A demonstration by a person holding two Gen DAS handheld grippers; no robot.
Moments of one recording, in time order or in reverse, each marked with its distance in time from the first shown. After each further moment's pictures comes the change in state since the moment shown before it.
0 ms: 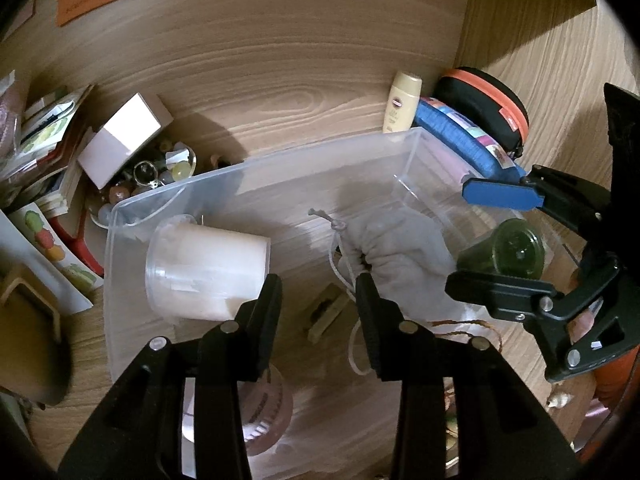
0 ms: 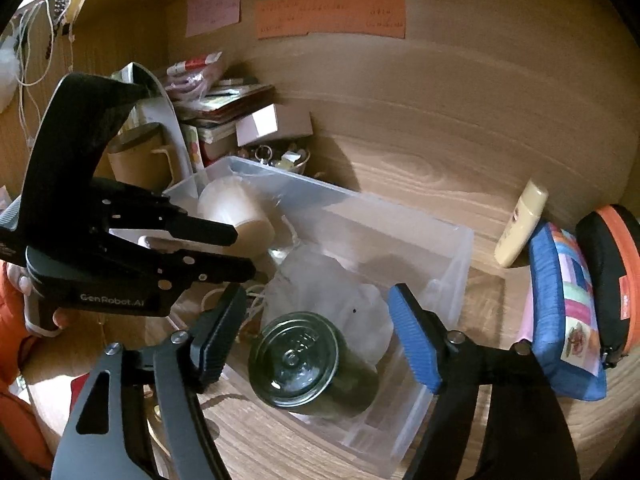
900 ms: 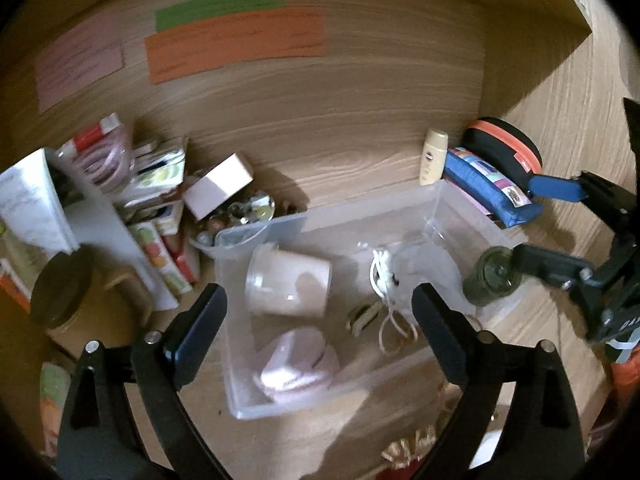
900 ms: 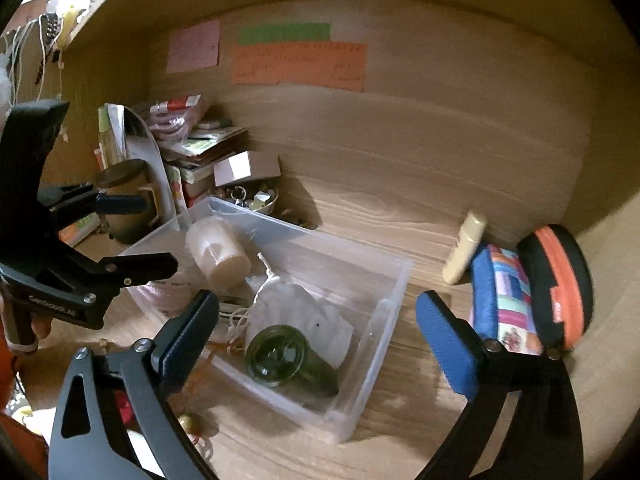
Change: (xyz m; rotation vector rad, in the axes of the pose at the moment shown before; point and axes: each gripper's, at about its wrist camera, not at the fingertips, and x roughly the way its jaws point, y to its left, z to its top) left arm -0.075 0.004 -0.012 -0.031 -0.163 0.198; right arm -0.062 0.009 0.009 0.038 -0.092 -0.153
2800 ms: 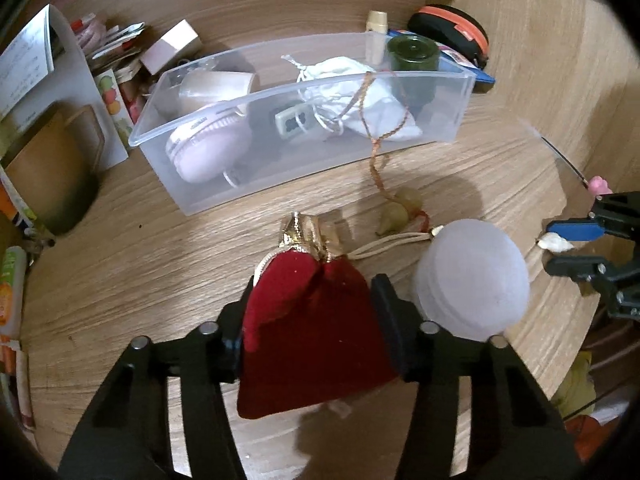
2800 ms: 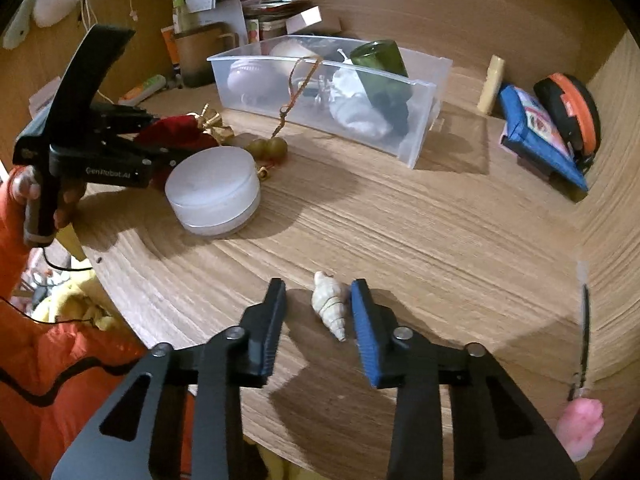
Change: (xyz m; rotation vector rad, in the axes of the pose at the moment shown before) left arm -0.009 -0.051 -0.124 0.064 0.228 -0.080; right arm -0.064 0.044 -0.162 -0.025 0.310 0.137
